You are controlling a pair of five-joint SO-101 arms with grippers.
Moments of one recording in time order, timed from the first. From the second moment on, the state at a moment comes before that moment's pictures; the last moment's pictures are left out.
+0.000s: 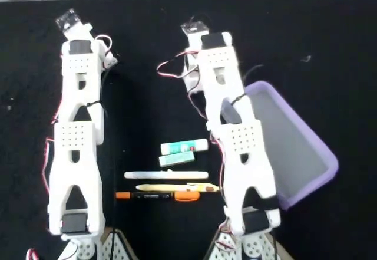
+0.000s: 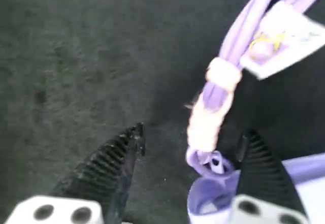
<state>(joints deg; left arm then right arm) -10.0 72.8 -78.1 76.0 30.7 -11.7 62.0 -62.5 99.5 1.2</state>
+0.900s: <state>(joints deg) -10.4 73.0 -78.1 76.0 30.7 -4.3 58.9 -73.7 99.5 -0.1</state>
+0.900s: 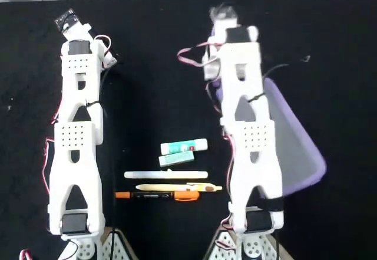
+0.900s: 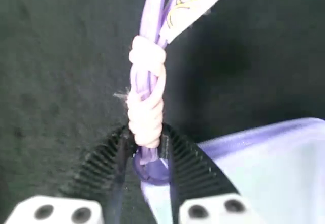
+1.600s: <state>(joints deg) -10.4 73.0 -78.1 75.9 30.7 -4.7 42.6 -78.6 75.6 6.1</state>
